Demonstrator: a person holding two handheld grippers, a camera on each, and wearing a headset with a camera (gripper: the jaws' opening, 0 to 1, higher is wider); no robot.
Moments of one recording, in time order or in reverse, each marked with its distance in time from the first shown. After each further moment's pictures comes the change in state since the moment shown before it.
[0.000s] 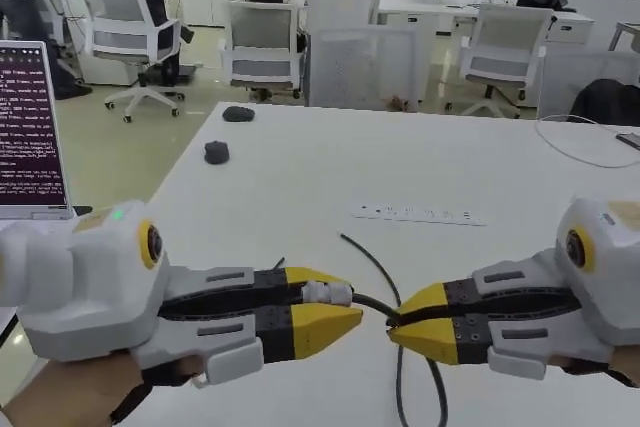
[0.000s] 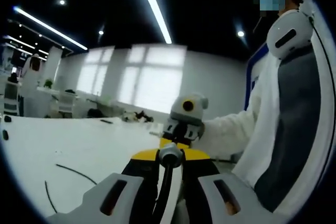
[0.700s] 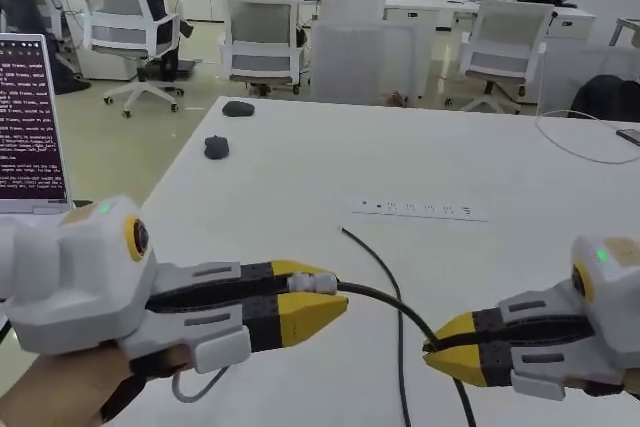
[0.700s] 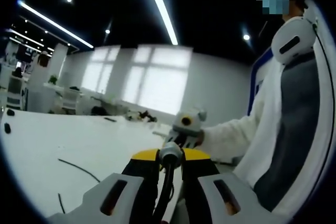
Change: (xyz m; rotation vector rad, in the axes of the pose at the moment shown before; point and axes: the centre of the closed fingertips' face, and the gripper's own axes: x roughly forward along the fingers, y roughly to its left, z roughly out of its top) left arm -0.005 0.005 0.000 -0.031 -0.004 0.031; right arm -0.014 -0.007 -0.053 0.102 0.121 -0.069
